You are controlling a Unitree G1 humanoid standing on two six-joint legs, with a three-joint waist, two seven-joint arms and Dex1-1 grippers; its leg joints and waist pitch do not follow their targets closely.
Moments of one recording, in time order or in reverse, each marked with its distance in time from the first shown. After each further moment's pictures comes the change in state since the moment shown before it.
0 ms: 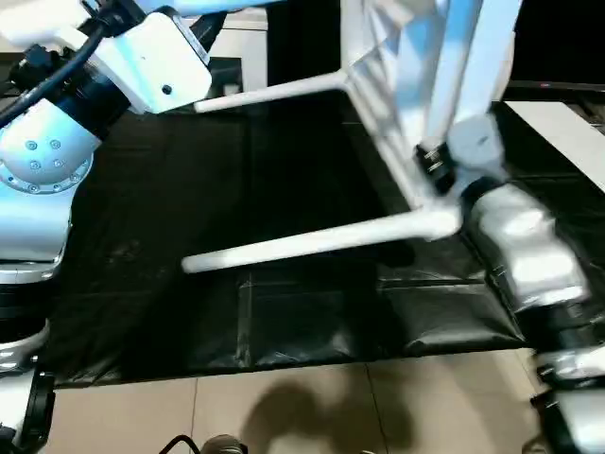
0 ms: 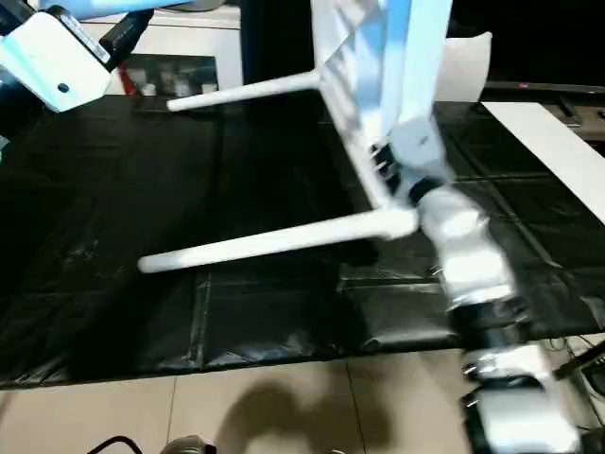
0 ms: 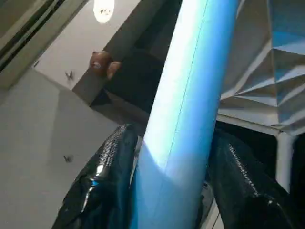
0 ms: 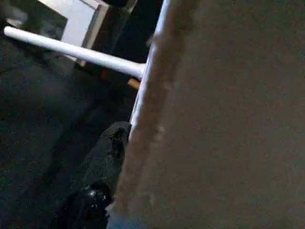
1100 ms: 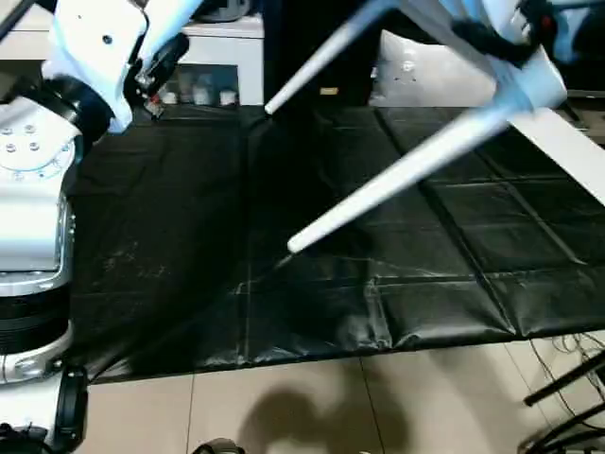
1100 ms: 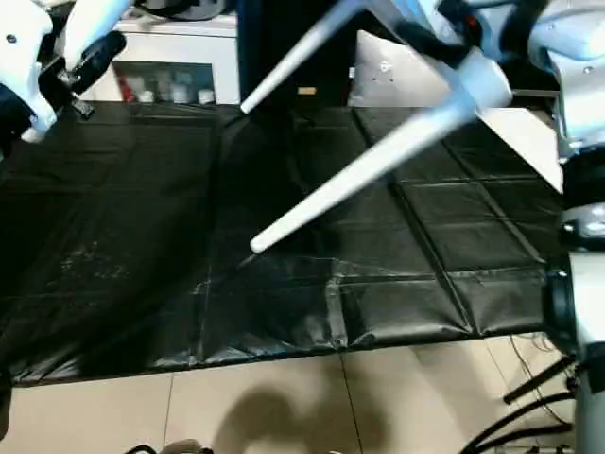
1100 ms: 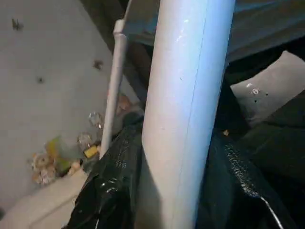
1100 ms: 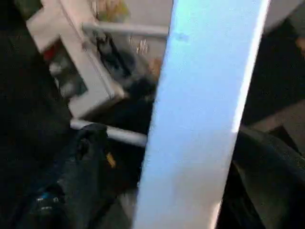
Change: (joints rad) left arm 0.028 -0.124 0.134 -0.049 -0.213 0.557 -0.042; right arm -0.529 -0.176 0.018 0.413 -0.020 -0.469 0.553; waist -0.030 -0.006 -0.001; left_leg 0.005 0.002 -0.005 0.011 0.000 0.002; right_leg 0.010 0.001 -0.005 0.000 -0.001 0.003
